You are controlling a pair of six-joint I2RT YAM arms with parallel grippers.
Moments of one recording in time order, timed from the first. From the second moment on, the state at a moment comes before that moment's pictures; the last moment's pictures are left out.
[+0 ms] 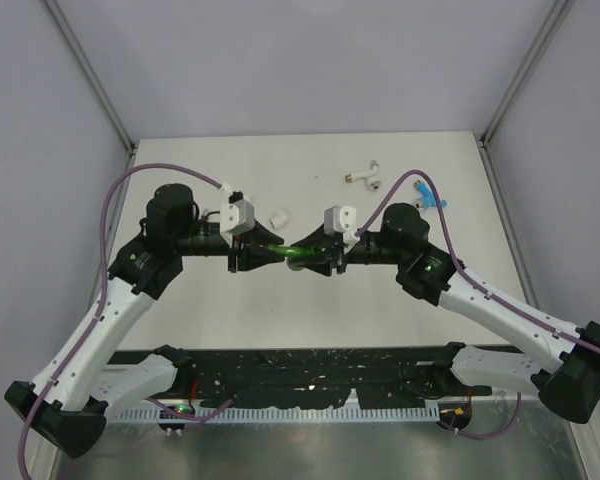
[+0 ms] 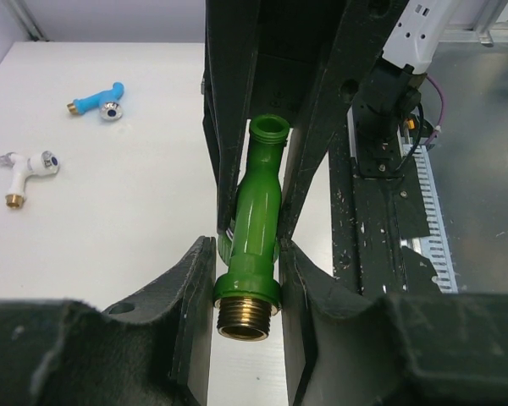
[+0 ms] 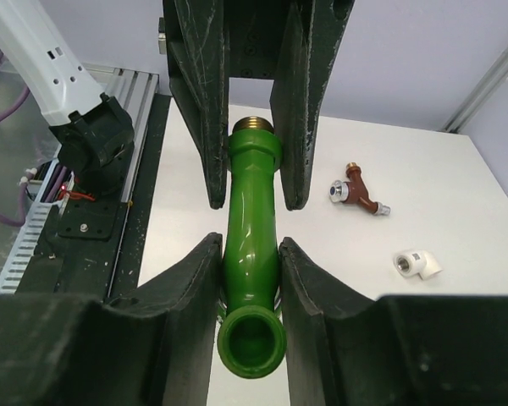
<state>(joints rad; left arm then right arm) -0.50 0.97 1.11 -0.44 0.97 0.31 0.80 1.10 0.92 0.17 -0.70 -0.23</state>
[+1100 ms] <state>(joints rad) -0.51 0.85 0.86 0.09 0.91 -0.01 0.73 1.17 0.82 0.58 -0.85 0.12</state>
